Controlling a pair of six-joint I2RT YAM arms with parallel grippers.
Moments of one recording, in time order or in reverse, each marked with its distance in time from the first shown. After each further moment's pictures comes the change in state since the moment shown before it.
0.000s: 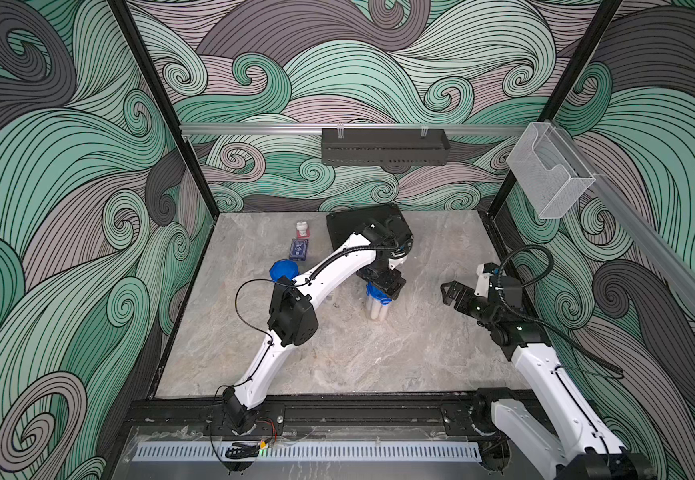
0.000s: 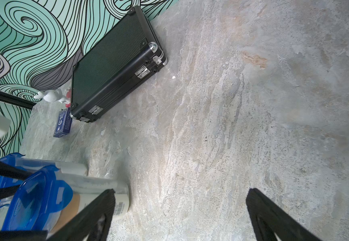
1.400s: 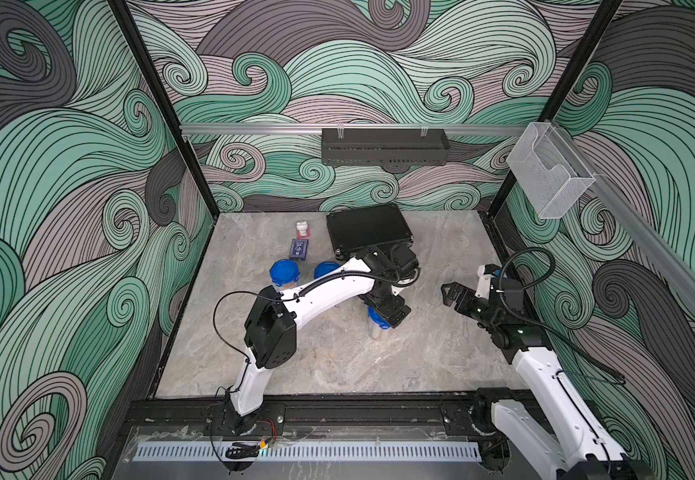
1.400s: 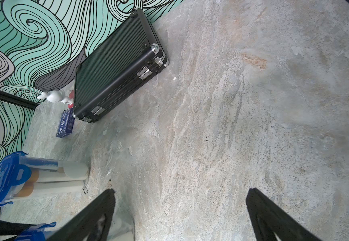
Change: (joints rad) left arm -0.113 -0.261 -0.460 0.247 -0.056 -0.032; right arm 0.000 -0.030 -0.013 0.001 -0.002 0.001
